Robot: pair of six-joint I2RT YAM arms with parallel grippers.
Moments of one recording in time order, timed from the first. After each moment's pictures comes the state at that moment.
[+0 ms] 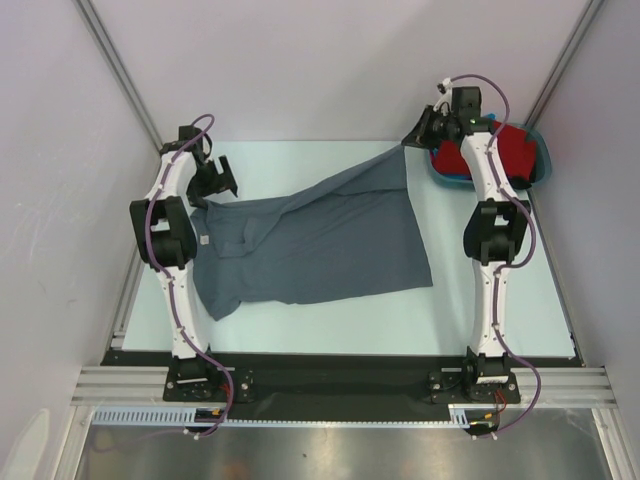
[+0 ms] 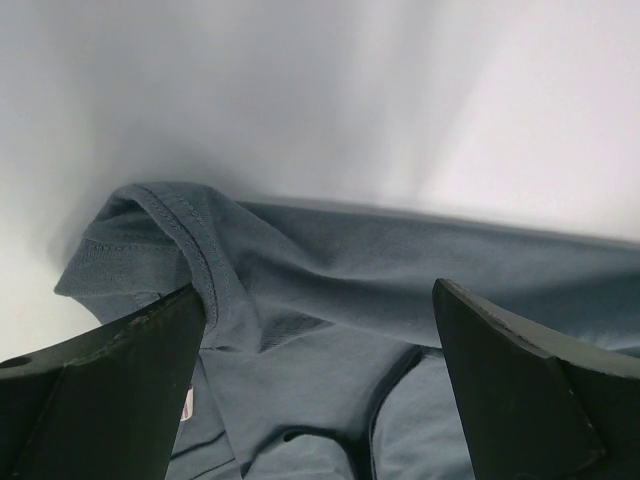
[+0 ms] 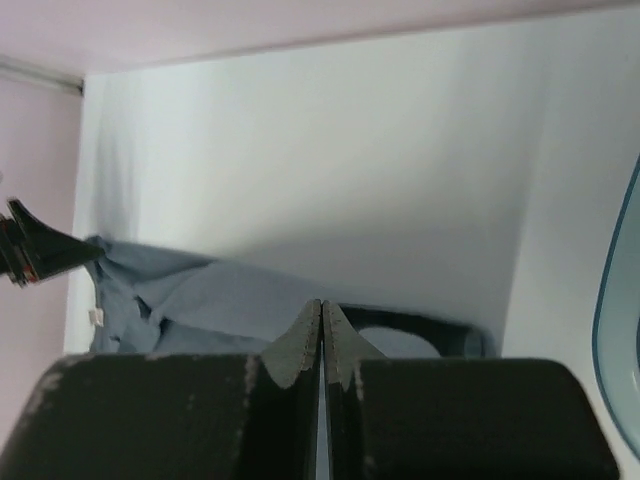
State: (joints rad) left arm 0.10 2.34 2.08 -0.93 0.09 -0.29; right arm 0.03 2.45 2.47 -0.65 -0.56 0.40
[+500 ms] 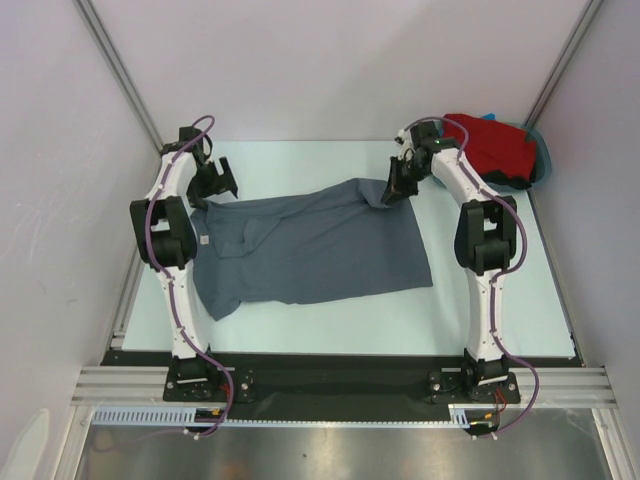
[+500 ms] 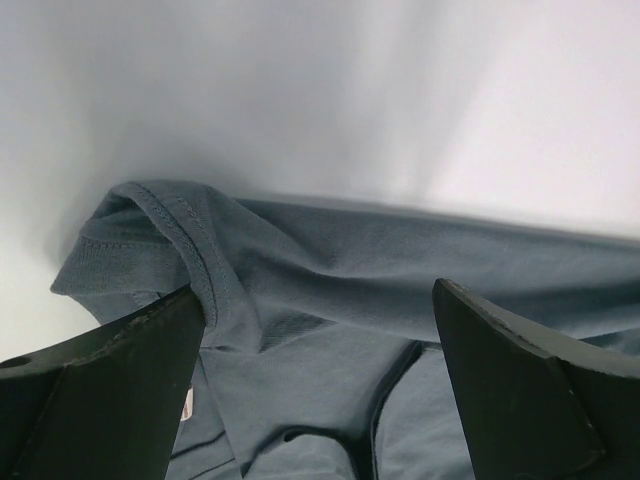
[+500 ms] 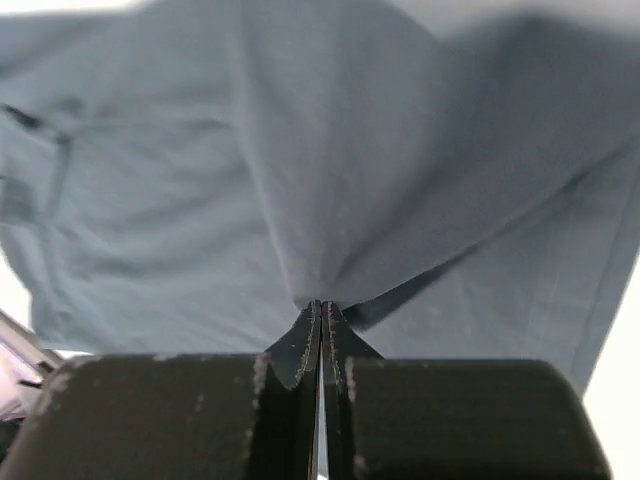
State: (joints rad) left arm 0.10 2.34 2.07 -0.93 0.09 -0.29; right arm 0.18 2.29 2.07 -0.88 -0.49 0.23
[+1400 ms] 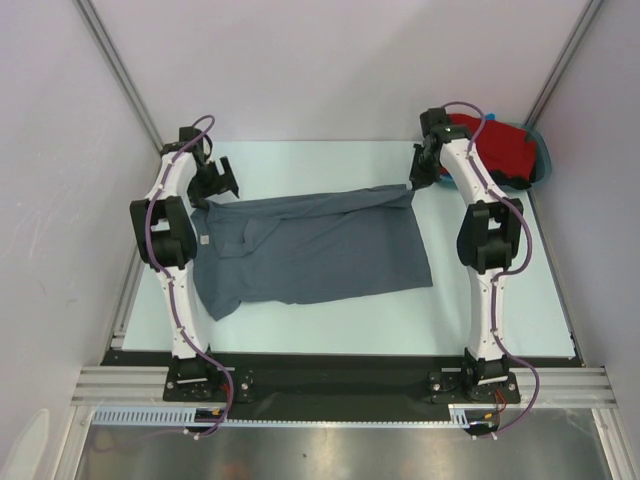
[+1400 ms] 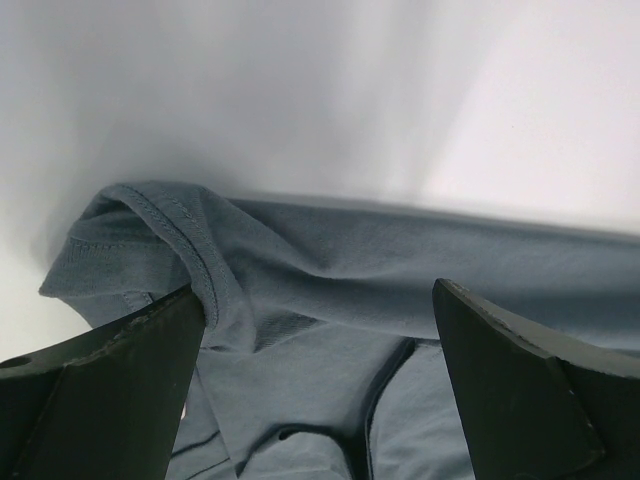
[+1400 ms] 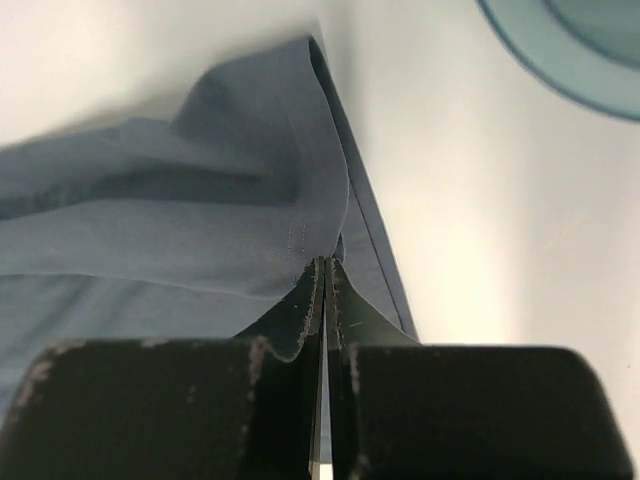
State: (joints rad) left arm 0.10 2.34 2.07 -0.93 0.11 -0.29; right arm 0.15 2.30 2.22 -1.00 0.00 0.36
